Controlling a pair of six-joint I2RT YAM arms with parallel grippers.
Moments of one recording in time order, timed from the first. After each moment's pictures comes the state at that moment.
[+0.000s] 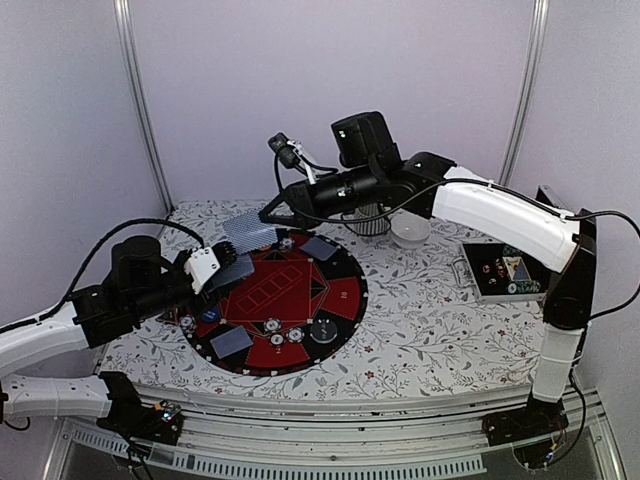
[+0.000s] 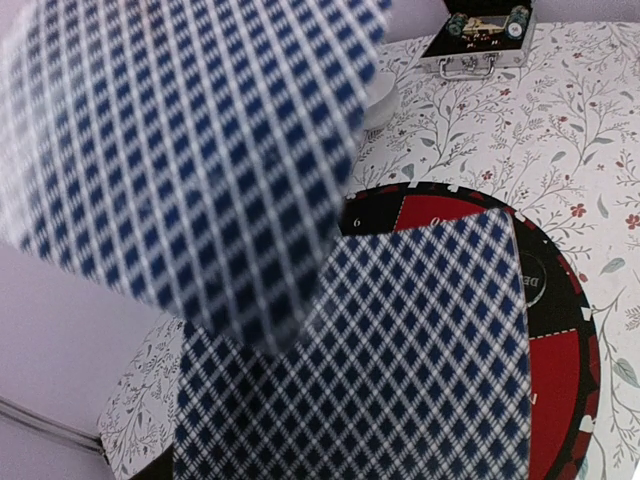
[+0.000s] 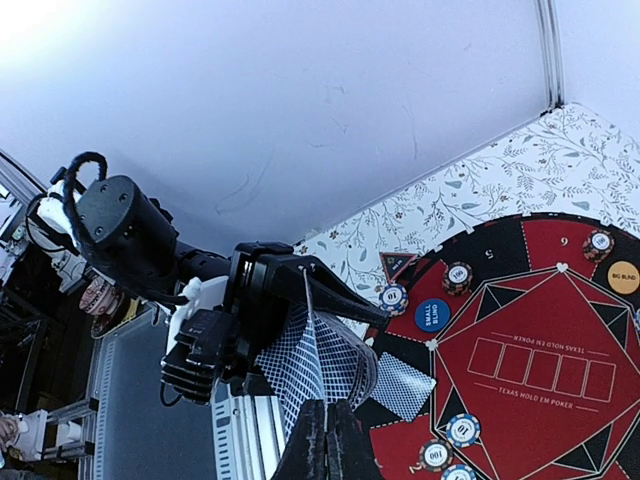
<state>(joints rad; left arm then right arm) -0.77 0.83 0.57 -0.07 -0.07 0.54 0.96 1.93 1.96 -0.44 -0.53 0.26</state>
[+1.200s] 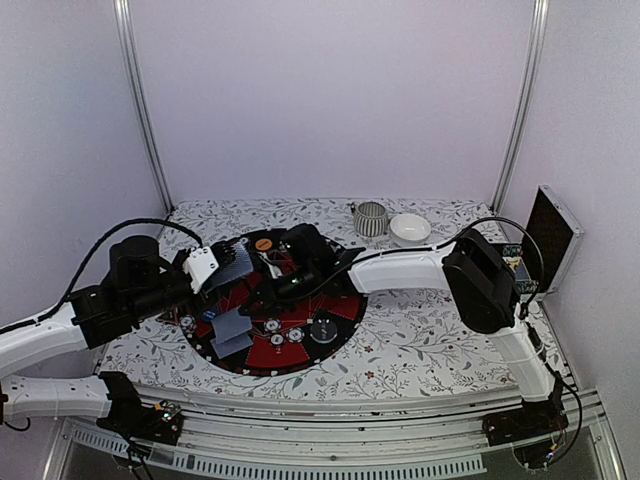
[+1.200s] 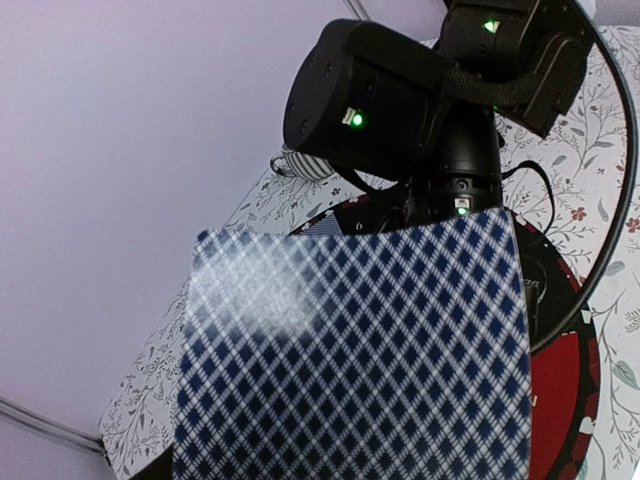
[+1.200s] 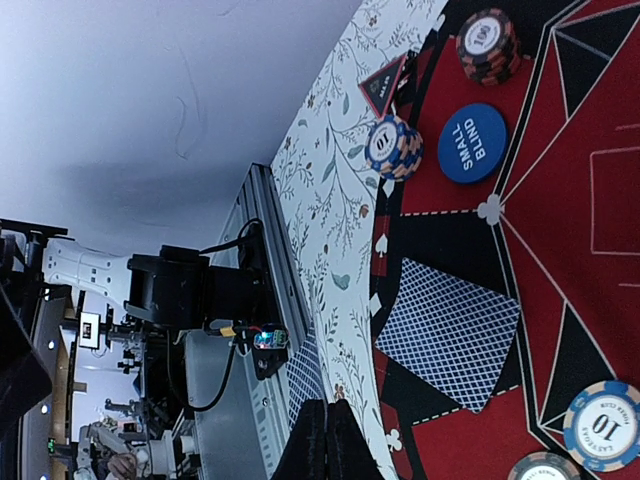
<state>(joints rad) -0.77 0.82 0.57 -0.07 -0.07 0.54 0.99 2.36 1.82 0.00 -0.75 0.74</state>
